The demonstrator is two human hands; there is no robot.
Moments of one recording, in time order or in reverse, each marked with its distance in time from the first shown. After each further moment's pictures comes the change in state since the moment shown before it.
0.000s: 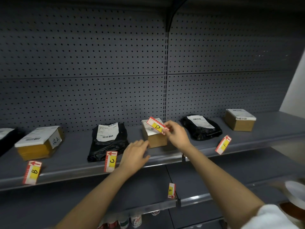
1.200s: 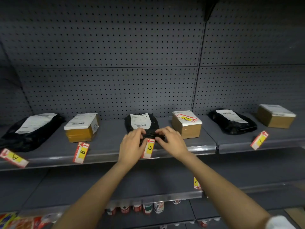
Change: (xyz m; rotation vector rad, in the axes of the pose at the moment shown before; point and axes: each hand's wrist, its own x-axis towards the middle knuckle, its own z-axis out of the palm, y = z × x) left_hand -0.076 -0.099 -0.045 -0.169 0.312 -0.215; right_hand -0.042 -0.090 0.117 -0.192 -0.187 -0.184
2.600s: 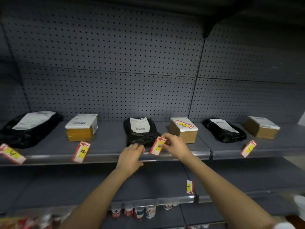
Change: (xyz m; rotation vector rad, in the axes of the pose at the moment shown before) left_hand -0.024 -0.016 0.001 0.224 -0.374 0.042; right_hand -0.012 -0.014 -0.026 0.127 -0.130 0.113
